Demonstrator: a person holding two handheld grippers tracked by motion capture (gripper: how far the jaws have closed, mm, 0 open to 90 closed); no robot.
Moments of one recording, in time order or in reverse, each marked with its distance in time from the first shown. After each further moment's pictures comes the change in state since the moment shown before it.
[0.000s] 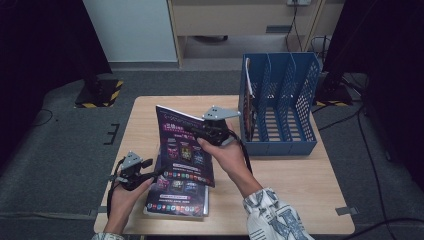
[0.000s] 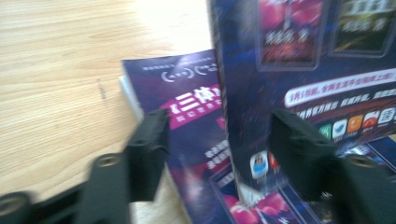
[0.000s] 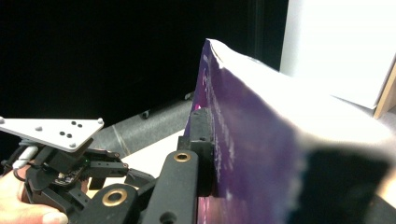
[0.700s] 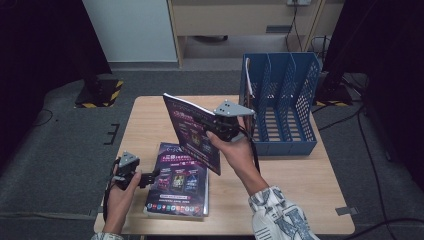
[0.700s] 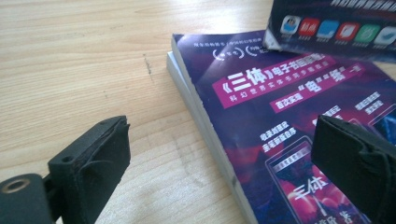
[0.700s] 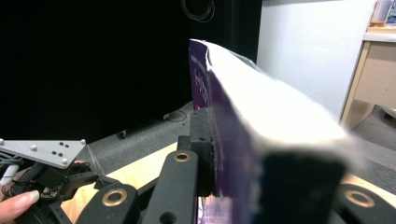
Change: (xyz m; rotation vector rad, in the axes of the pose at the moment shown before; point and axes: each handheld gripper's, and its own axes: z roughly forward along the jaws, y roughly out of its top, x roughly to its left) left arm 0.015 -0.007 0.002 0.070 0.105 -0.026; right arm -0.011 0.012 -0.024 -0.096 -0.087 -0.048
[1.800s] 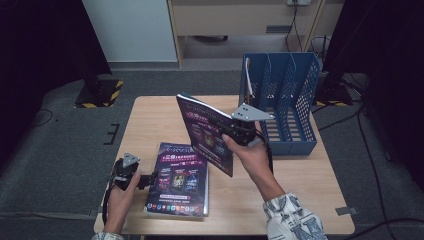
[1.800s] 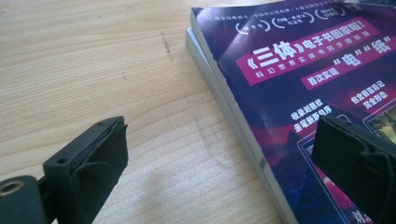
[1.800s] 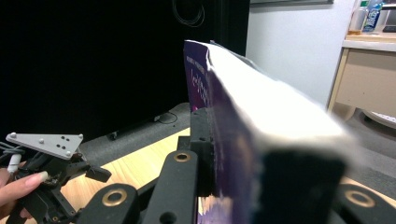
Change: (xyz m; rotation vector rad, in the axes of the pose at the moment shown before) left arm 0.001 -0.004 0.005 0.059 0.068 0.038; right arm -0.013 -0.004 -0.039 -0.022 -0.037 -0.015
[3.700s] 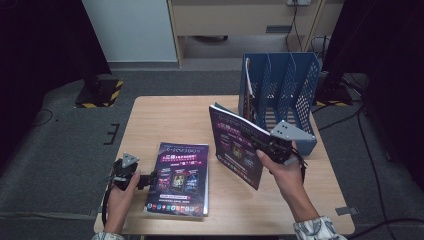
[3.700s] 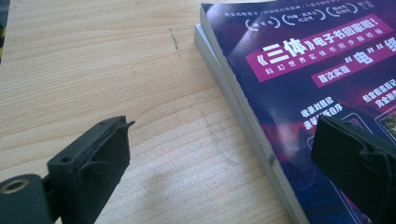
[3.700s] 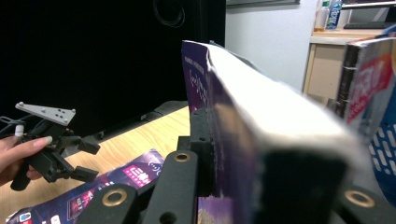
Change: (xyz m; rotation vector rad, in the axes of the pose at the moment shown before) left arm 0.002 -0.001 -0.001 0.009 0.028 -0.013; right arm -0.022 -0.029 -0.087 -0.013 -0.070 0.022
